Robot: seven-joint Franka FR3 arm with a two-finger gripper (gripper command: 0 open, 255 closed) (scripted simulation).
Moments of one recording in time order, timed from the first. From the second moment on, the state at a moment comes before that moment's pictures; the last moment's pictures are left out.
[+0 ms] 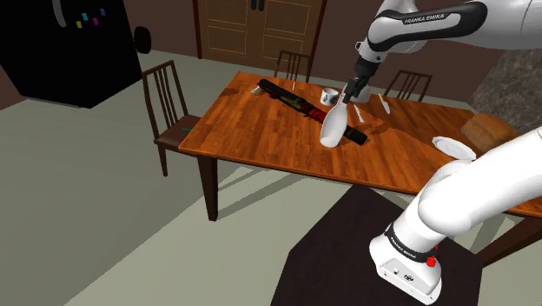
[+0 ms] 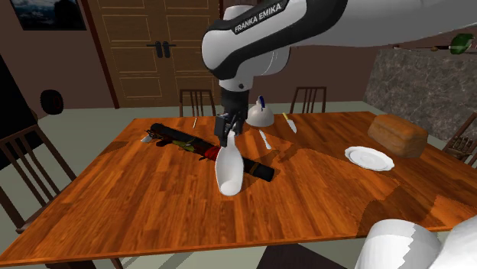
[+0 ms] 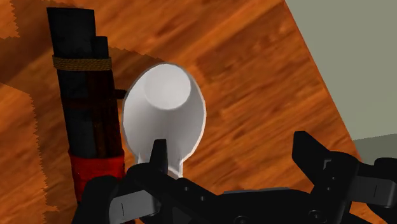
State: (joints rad) arm -0.06 -0.37 -0.42 -2.25 -0.10 1.99 -0.47
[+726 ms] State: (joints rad) arm -0.05 -0.18 -0.52 -2.19 -0.02 2.12 -0.62
